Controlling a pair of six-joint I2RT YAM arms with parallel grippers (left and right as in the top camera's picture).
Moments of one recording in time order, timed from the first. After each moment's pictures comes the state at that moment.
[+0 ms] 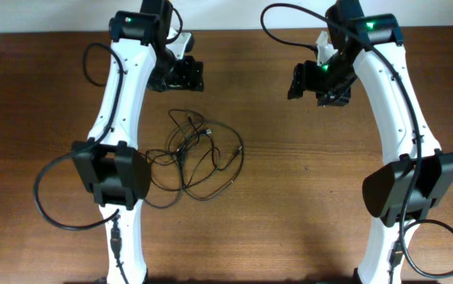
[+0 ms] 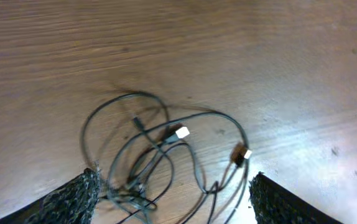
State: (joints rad) left arm -0.15 2.30 2.39 -1.47 0.27 0.01; right arm 0.16 2.12 2.20 -1.50 -0.30 0.26
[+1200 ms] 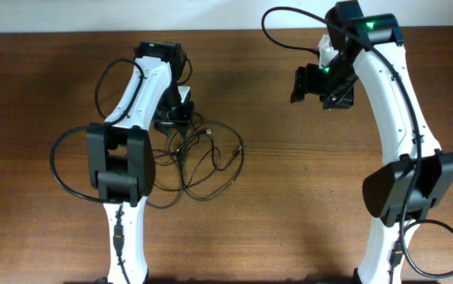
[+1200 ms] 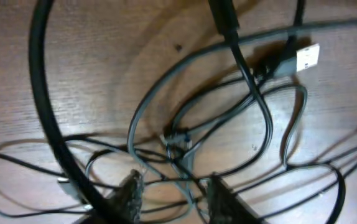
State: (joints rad) left arm -0.17 2.33 2.05 -1.50 0.06 -0.09; right arm 0.16 2.12 2.20 -1.54 -0.25 0.26
